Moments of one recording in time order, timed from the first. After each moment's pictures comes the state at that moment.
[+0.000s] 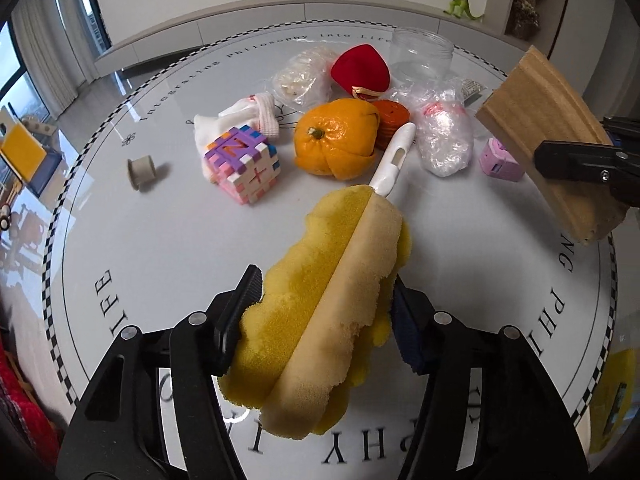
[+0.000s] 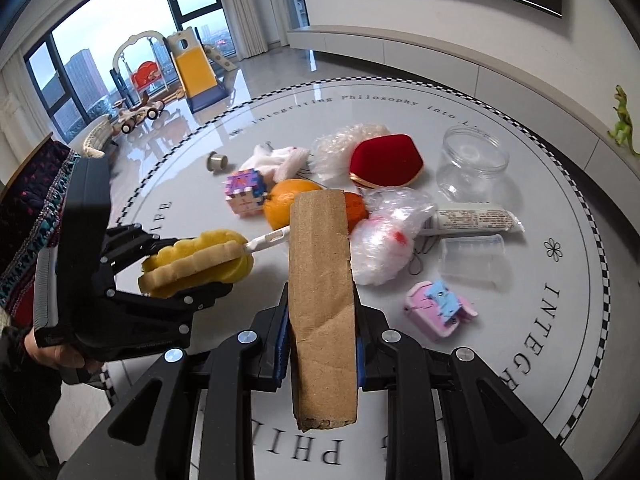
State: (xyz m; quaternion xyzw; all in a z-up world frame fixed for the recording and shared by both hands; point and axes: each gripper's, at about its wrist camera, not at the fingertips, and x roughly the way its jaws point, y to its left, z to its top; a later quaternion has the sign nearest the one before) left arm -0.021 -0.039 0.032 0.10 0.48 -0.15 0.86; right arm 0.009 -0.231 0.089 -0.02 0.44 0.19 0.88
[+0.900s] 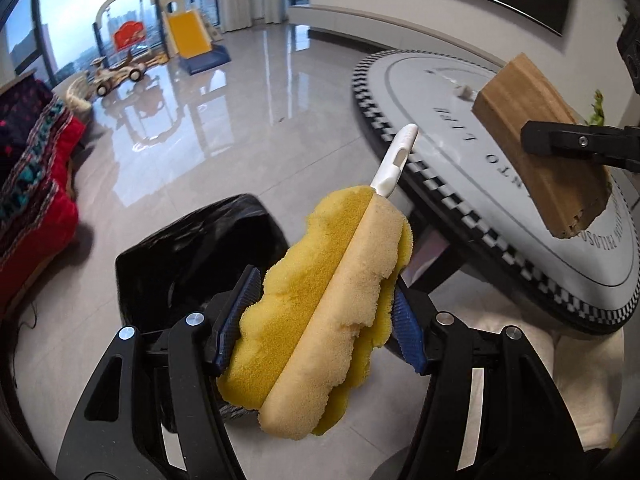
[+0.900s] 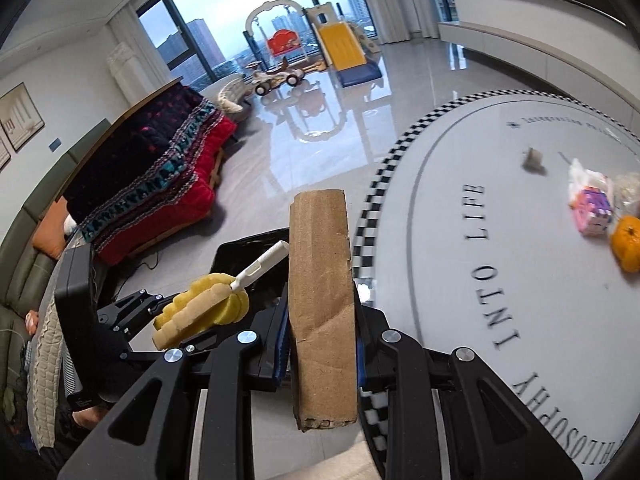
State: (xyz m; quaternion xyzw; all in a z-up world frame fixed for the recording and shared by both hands) left arm -0.239 0.223 0.023 -0.08 0.44 0.12 0.89; right arm -0.094 0.065 0.082 -0.04 0.44 0.43 0.79
